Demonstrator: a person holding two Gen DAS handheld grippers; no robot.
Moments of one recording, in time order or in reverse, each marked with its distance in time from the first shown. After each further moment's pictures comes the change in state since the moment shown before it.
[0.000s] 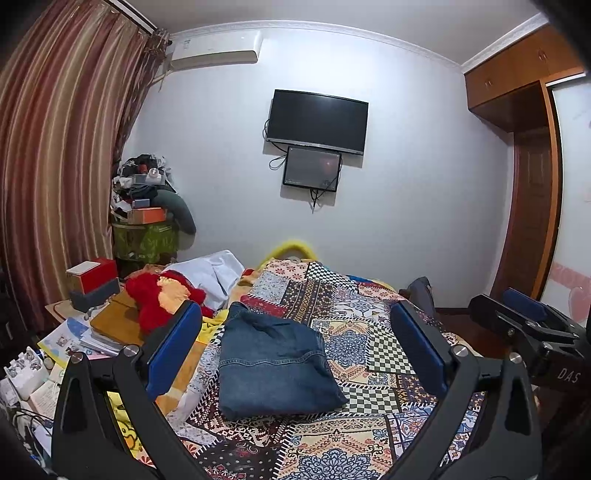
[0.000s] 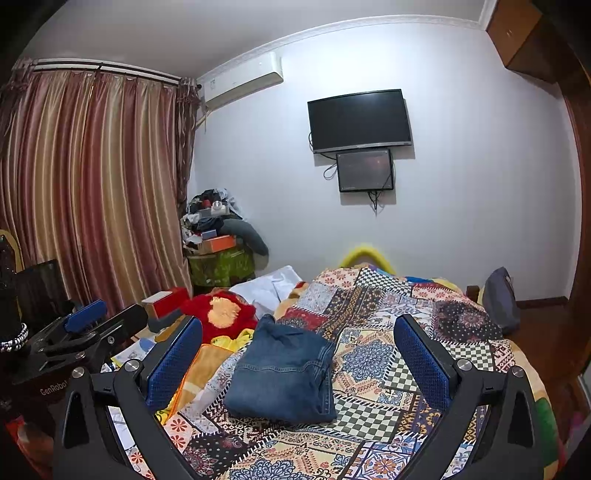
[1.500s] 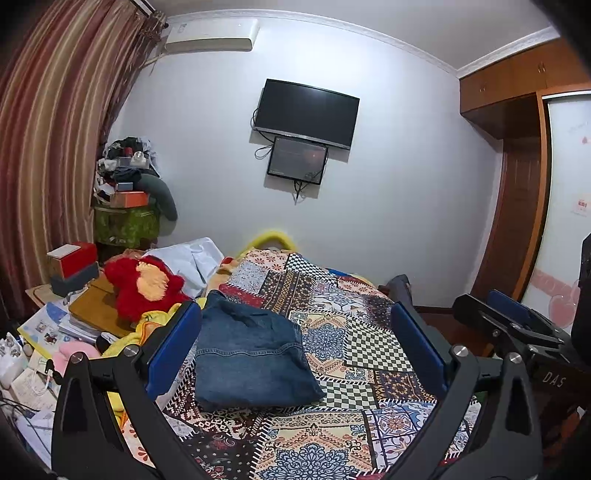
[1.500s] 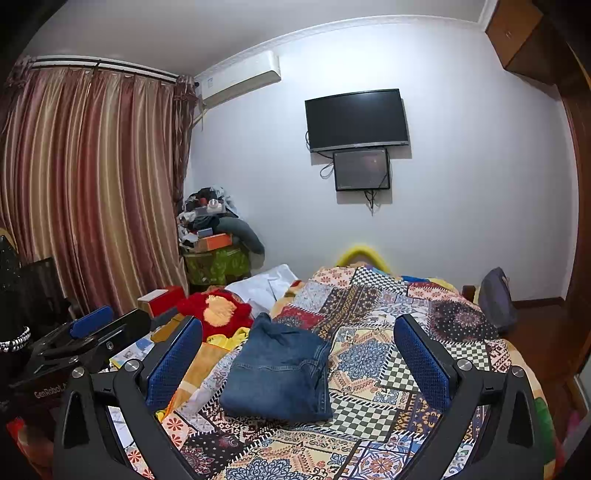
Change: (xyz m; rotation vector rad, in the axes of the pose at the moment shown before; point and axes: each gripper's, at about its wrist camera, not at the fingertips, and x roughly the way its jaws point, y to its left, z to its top) left arm 0.006 0.010 -0.003 -0.047 0.038 -0.092; right arm 0.002 0.000 0.001 -0.003 0.006 -0.019
